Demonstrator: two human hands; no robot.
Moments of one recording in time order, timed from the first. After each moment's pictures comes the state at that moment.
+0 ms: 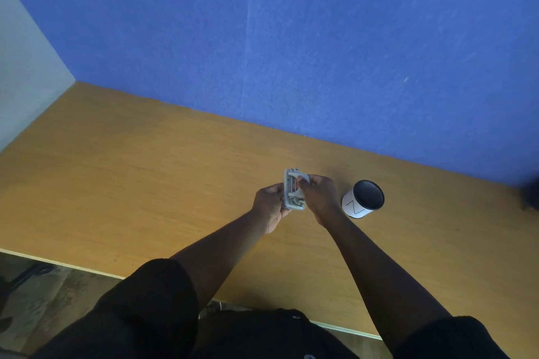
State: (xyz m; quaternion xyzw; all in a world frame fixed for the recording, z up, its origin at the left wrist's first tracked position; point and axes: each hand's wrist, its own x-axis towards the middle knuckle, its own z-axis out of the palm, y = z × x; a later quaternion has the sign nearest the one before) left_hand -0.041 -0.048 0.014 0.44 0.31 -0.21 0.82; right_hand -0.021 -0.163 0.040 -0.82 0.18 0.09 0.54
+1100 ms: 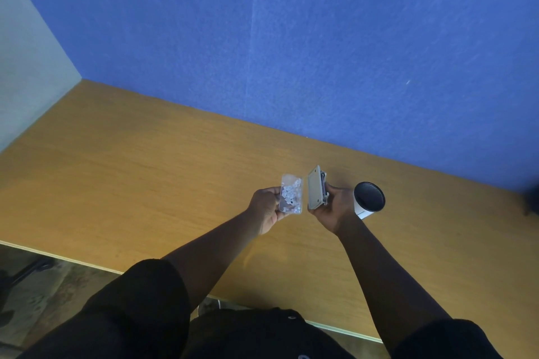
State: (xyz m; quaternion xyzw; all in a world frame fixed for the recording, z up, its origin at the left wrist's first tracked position) left_hand -0.044 -0.039 0.017 0.46 0.34 -0.23 0.79; right_hand -0.031 -0.193 0.044 -0.41 0.34 0.20 0.83
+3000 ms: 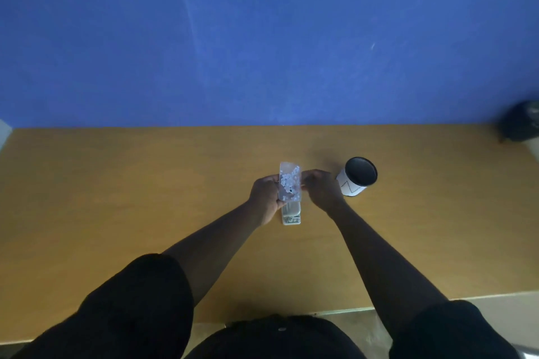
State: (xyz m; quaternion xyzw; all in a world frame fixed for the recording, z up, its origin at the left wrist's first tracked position) left_hand 0.011 -0.044 0.004 0.53 0.30 -0.29 0.74; right_hand -0.003 -0.189 -0.001 -0.89 0.18 0.11 0.41
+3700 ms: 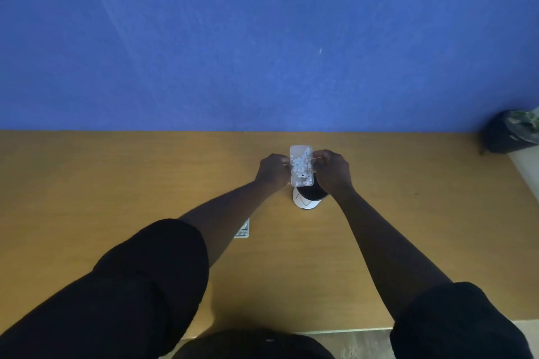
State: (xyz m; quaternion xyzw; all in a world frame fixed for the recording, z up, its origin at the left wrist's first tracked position) left_hand 0.068 -0.203 0.015 0.87 0.01 -0.20 0.45; right_hand 0.039 -0.353 0.031 -0.91 0.17 0.02 0.38
